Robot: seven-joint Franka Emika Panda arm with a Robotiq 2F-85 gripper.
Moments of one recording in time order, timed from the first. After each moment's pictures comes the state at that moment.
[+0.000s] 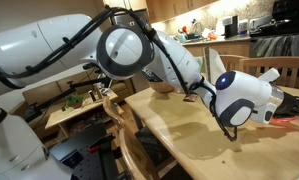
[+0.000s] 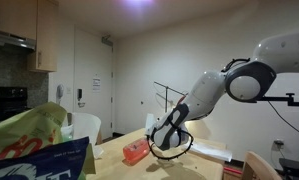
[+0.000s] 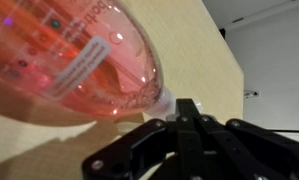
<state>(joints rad) -0.05 1.47 -0.31 -1.09 0.48 3.46 2.01</state>
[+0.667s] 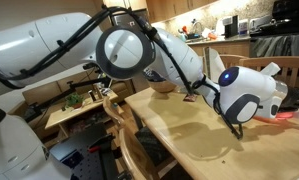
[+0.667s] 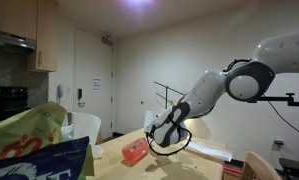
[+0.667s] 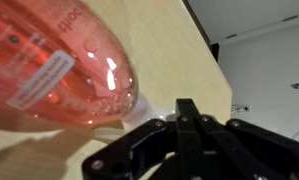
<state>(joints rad) -0.09 1.47 -0.29 -1.04 0.38 3.46 2.00</state>
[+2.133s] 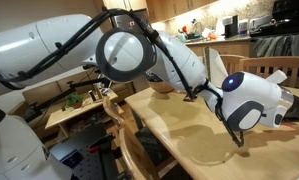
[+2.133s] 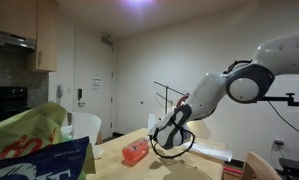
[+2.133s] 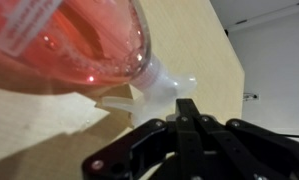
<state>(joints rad) -0.11 1.48 -0.29 -1.05 0.39 3.43 2.01</state>
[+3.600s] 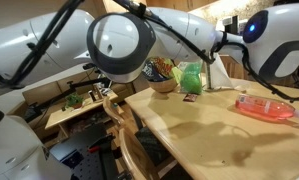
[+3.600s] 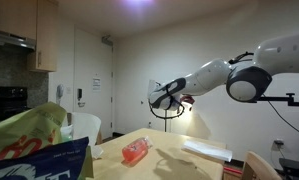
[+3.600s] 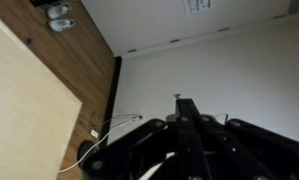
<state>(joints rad) -0.15 1.46 -0.49 -0.65 0.75 3.46 1.59</state>
